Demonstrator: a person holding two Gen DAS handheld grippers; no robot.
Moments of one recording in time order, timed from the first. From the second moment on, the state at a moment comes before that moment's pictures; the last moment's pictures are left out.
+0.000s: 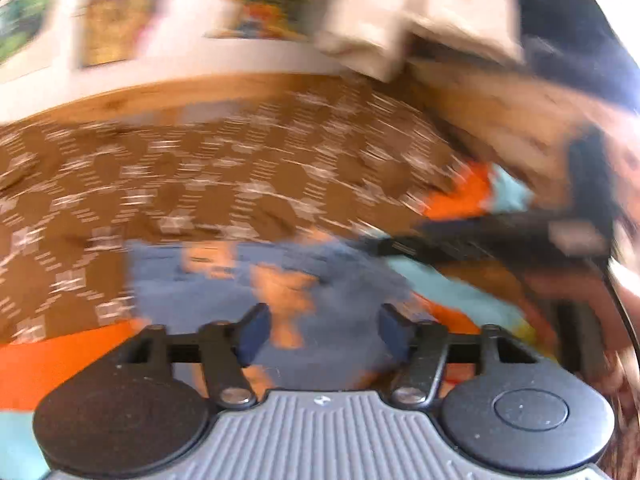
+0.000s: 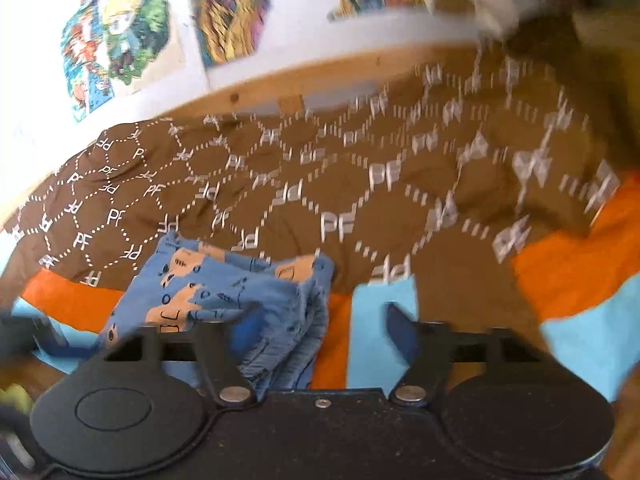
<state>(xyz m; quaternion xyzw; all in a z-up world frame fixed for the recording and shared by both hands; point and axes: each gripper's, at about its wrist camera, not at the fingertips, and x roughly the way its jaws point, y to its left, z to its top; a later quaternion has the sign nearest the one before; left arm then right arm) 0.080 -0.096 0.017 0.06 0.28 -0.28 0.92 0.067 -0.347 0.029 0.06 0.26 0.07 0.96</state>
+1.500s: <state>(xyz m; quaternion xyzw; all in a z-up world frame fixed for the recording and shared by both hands) 0.193 -0.089 -0.008 0.11 0.28 -0.05 0.95 0.105 -0.334 0.033 -0.06 0.24 0.04 0.97</state>
